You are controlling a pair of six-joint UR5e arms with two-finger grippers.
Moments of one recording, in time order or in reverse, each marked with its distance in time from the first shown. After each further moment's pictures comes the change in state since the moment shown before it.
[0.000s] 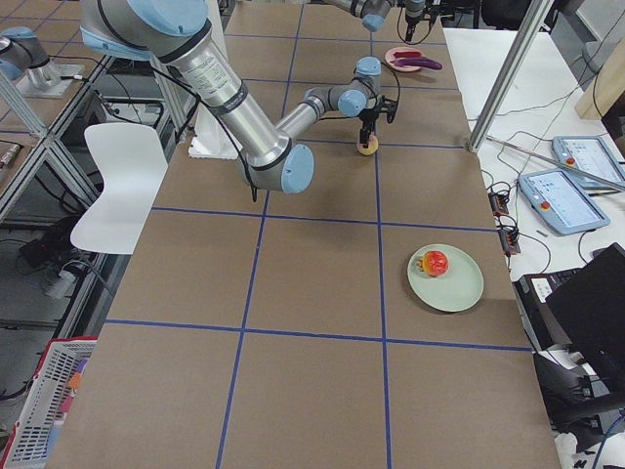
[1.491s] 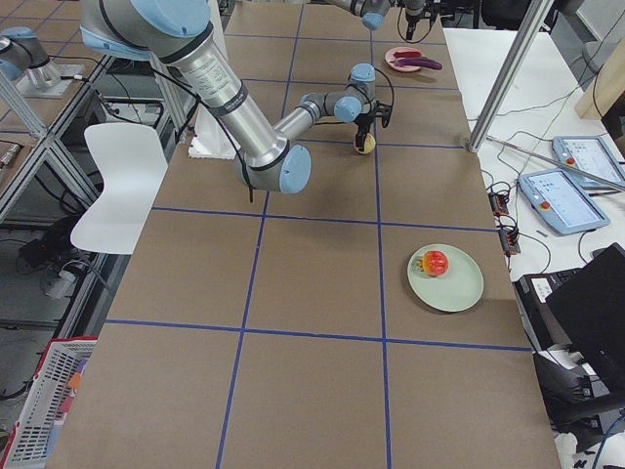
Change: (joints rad) left arm -0.005 0.004 -0.019 0.000 0.001 -0.003; right arm -0.034 -0.005 -0.029 0.049 -0.021 0.010
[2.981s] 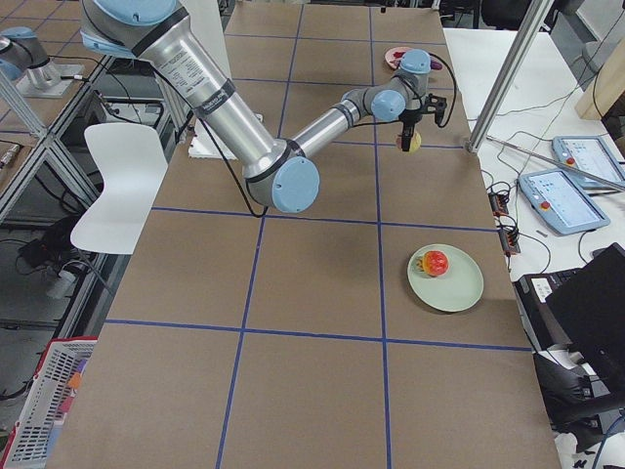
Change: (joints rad) left arm -0.263 0.362 -0.465 0.068 -0.668 0.183; right arm 0.379 -0.117 0.129 -0.065 0.273 -0.356
